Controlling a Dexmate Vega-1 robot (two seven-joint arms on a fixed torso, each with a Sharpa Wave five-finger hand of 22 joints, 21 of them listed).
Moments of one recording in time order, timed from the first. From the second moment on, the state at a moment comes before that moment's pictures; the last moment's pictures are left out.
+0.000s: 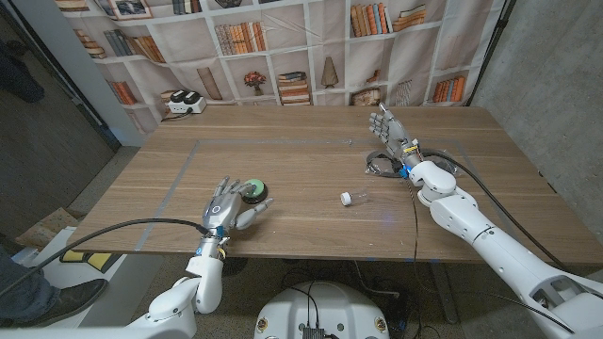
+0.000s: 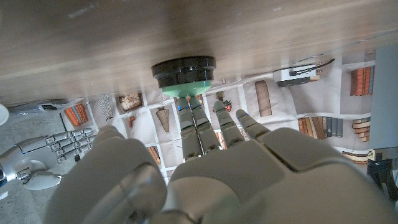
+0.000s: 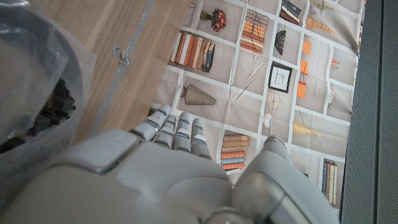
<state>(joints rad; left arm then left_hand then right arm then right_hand) 1.36 0.83 0.54 -1.92 0.60 0.42 0.76 0.46 0.01 -0.06 0.09 0.34 0.57 -0.06 0.25 0.18 0.53 -0.14 0.22 0.19 0.27 -0.04 0.20 0.18 0.01 0.05 0.20 0.18 -0.83 -0.53 -0.42 -1.42 0.59 0.22 0.01 0.26 0.04 0.17 -0.07 0.19 0.13 0.08 0.20 0.18 0.13 0.10 0.22 0.19 0.03 0.06 0.18 0.18 0.10 -0.04 0.20 0.18</state>
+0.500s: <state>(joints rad) 1.34 0.82 0.56 -1.92 0.60 0.45 0.74 0.46 0.01 -0.07 0.09 0.35 0.67 -0.06 0.26 0.18 0.62 -0.14 0.23 0.18 0.32 -0.04 0.20 0.18 0.01 0.05 0.20 0.18 -0.82 -0.53 -0.43 -1.40 0.59 0.21 0.02 0.25 0.04 0.17 -0.07 0.19 0.13 0.08 0.20 0.18 0.13 0.10 0.22 0.19 0.03 0.06 0.18 0.18 0.09 -0.03 0.20 0.18</state>
